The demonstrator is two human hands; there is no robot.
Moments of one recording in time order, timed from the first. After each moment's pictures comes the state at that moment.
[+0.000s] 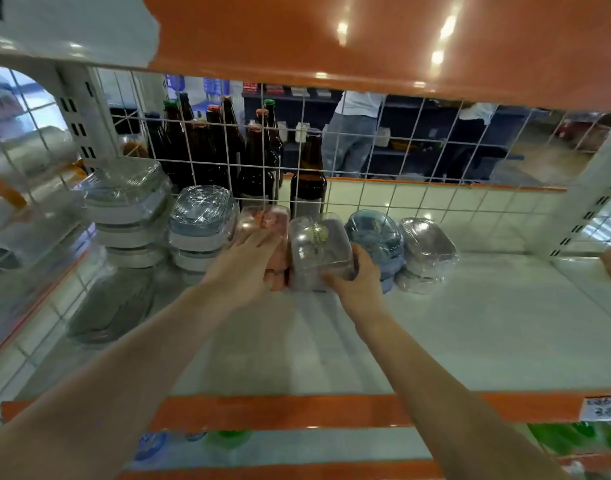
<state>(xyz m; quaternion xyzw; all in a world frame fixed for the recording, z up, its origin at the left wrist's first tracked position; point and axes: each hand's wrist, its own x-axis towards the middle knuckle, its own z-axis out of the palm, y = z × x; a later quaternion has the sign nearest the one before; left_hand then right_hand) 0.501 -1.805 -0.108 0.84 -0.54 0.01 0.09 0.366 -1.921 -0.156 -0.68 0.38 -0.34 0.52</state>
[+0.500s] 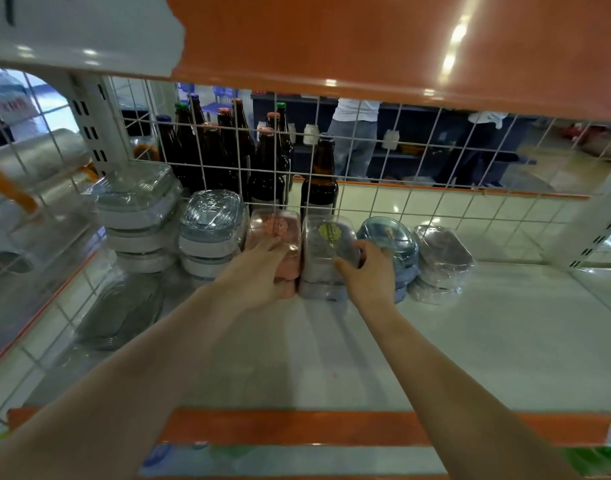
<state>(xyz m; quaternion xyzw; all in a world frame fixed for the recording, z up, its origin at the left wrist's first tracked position) 0.510 -1.812 -0.107 0.83 -0.54 -0.05 0.11 0.384 -1.944 -0.145 -0.77 0.42 -0.34 0.35</state>
